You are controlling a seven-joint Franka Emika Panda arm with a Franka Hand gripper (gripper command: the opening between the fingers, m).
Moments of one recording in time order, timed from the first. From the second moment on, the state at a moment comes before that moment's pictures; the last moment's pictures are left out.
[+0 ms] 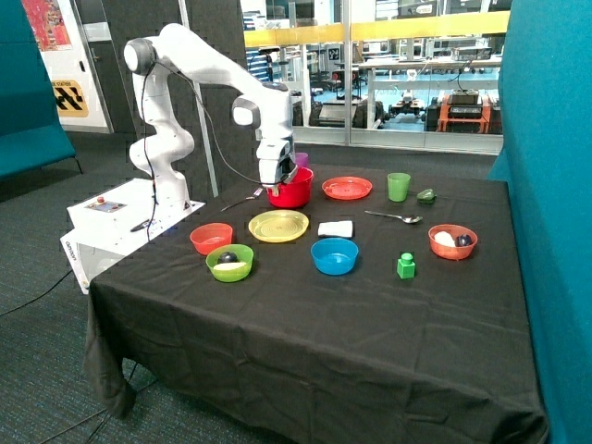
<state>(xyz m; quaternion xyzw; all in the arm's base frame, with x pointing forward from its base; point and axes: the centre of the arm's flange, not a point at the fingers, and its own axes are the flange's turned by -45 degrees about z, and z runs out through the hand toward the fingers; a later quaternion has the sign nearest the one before) 0.538 -0.087 0.391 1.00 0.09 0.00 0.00</state>
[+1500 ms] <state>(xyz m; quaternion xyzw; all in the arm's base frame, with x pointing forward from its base) 0.549 -0.169 0.314 0.99 0.10 0.00 0.00</state>
